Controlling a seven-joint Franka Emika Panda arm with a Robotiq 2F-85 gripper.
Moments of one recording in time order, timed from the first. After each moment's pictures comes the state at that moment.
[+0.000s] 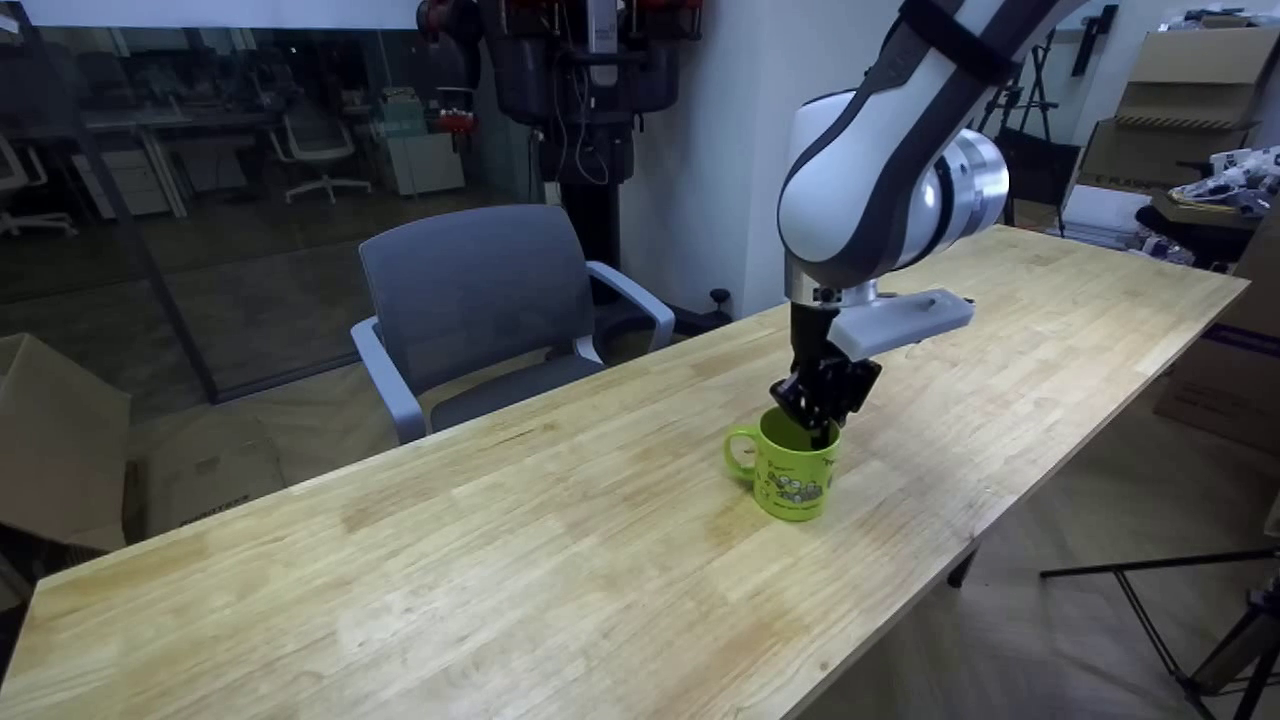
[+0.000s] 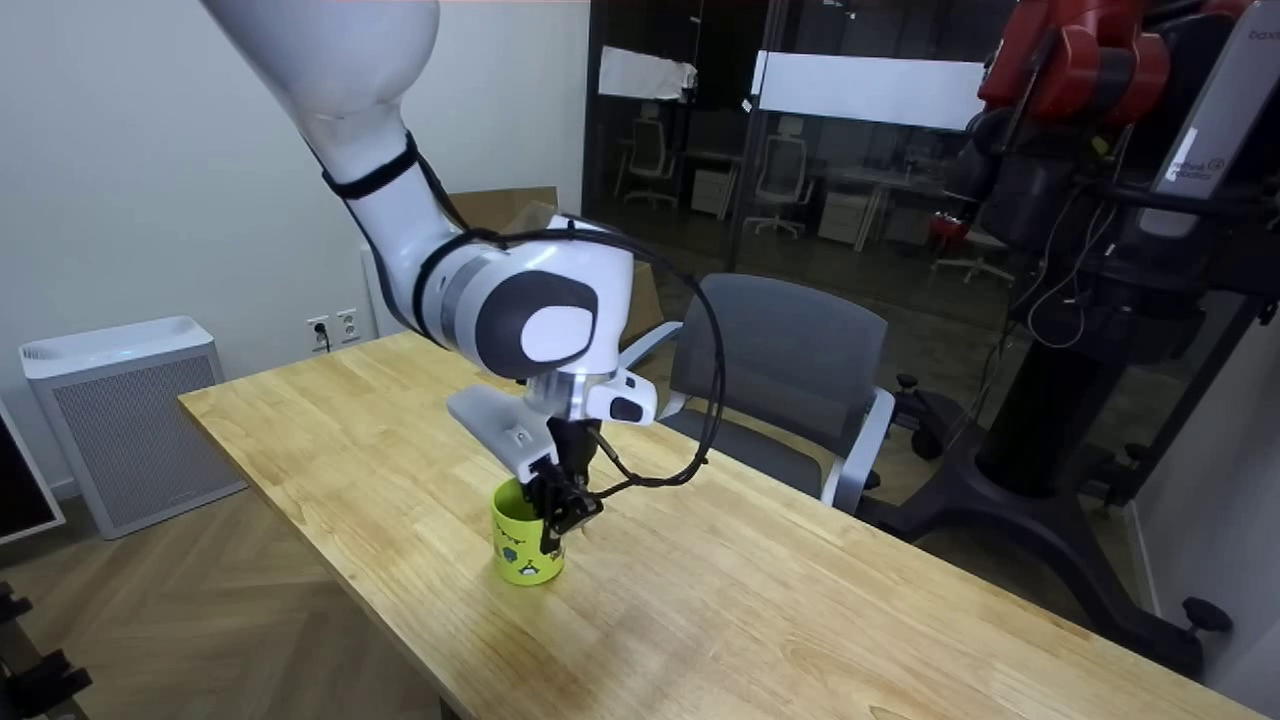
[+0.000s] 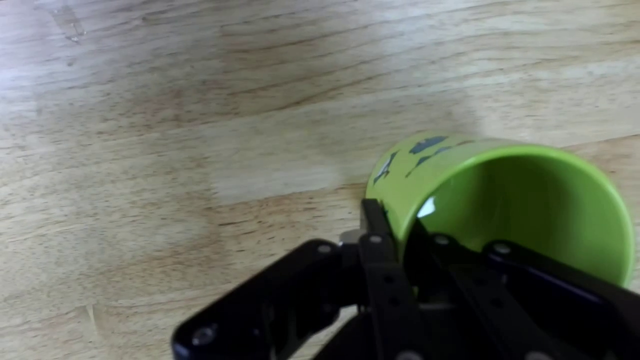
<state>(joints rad) 0.00 0.60 -0.07 -2.07 0.06 2.54 0.12</state>
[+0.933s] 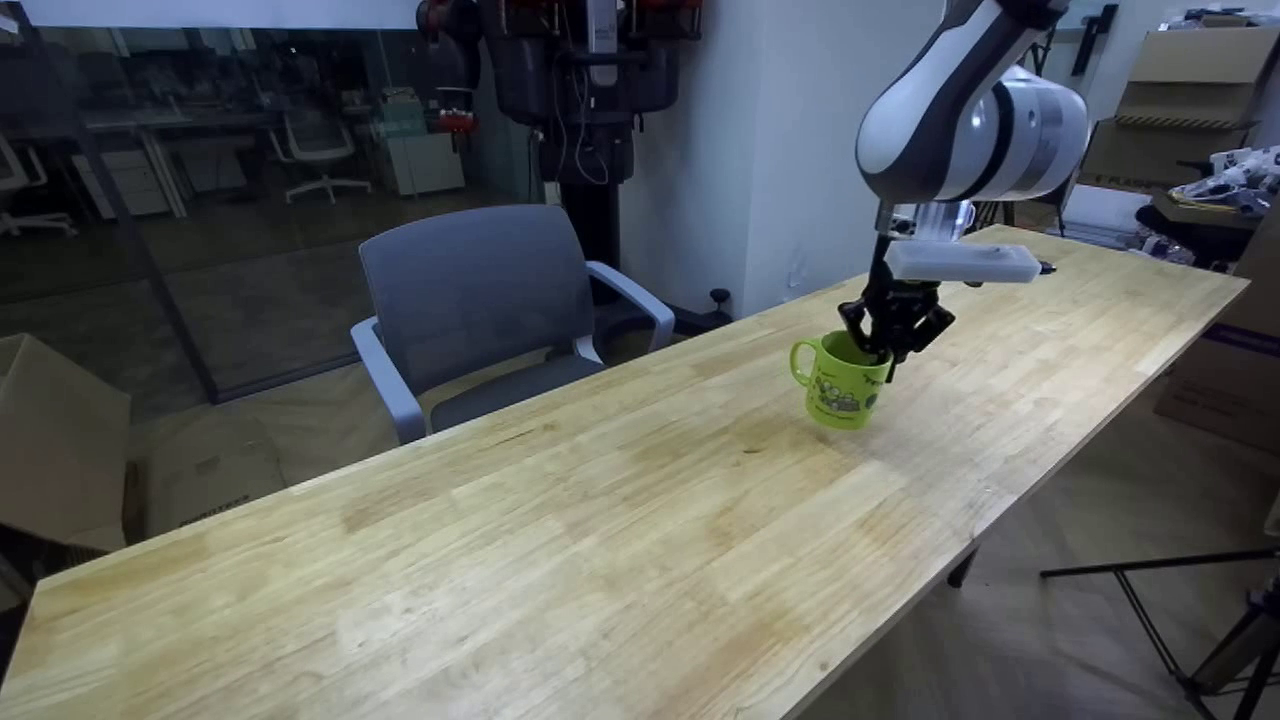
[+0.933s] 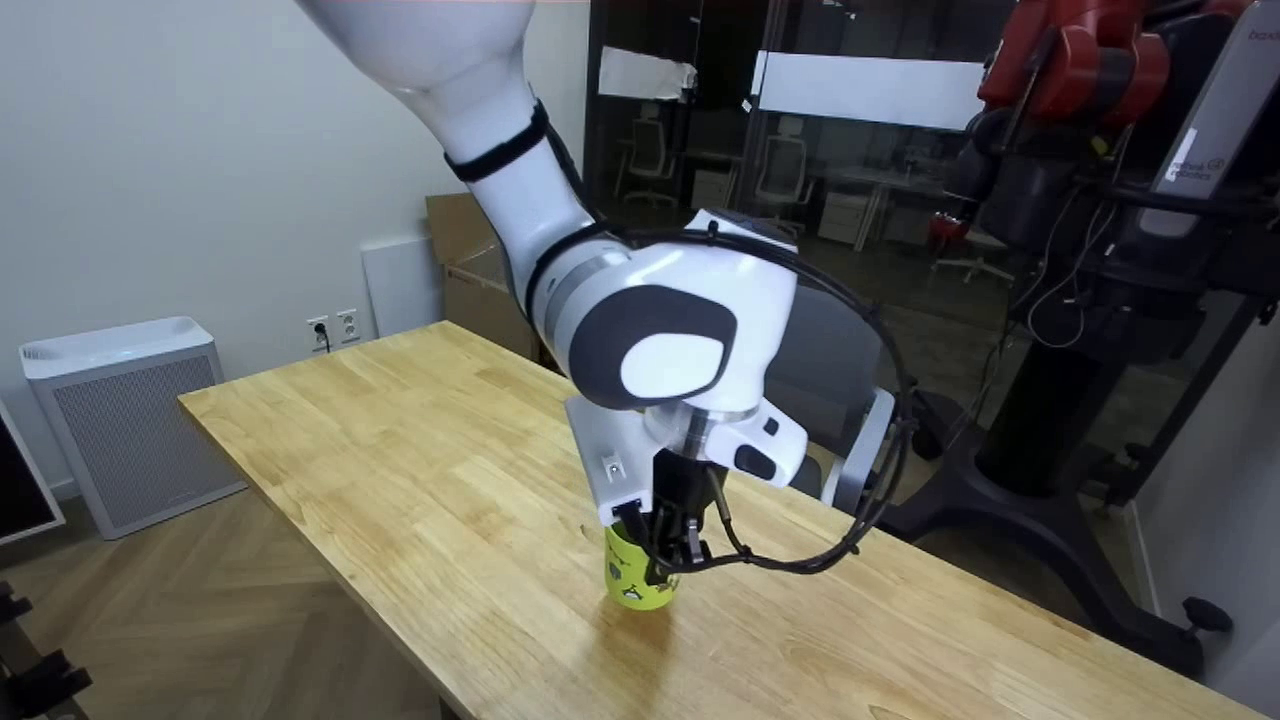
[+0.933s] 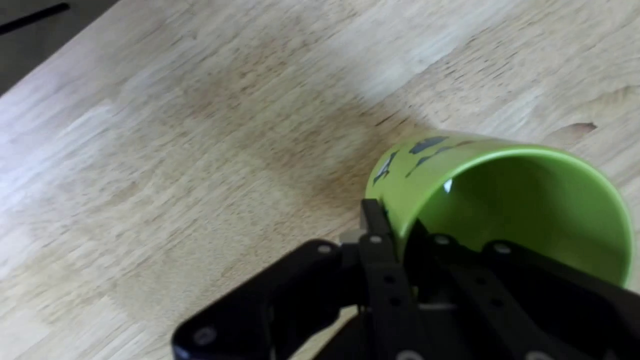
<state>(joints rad) -0.18 0.57 -0.12 -2.02 0.24 2.55 0.17</state>
